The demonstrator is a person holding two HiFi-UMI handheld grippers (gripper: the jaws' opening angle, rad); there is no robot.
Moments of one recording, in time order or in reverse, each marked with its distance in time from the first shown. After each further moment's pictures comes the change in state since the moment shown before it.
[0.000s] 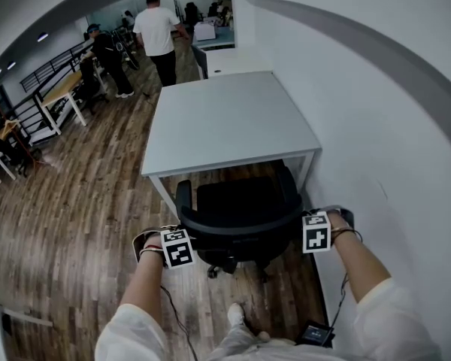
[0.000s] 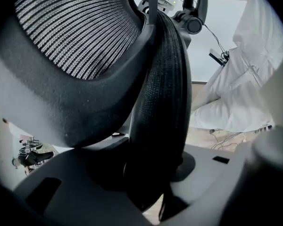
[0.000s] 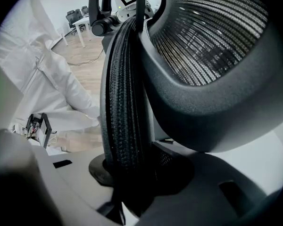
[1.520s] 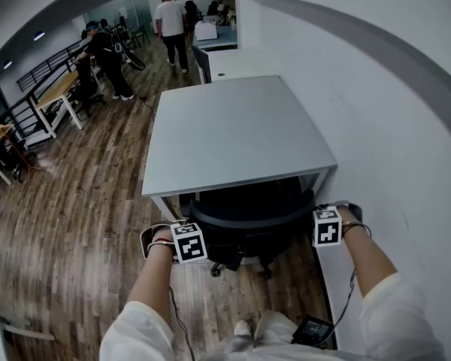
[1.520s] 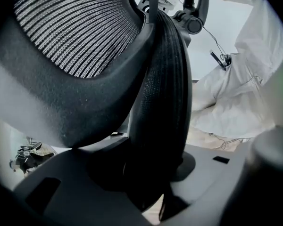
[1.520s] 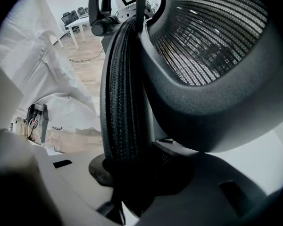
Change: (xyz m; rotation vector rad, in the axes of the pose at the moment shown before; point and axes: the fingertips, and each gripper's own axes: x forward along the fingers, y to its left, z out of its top) left arm 0.020 0.139 -0.001 0.017 0.009 -0.029; right arm 0.020 -0.136 0.023 -0.007 -0.013 -0.012
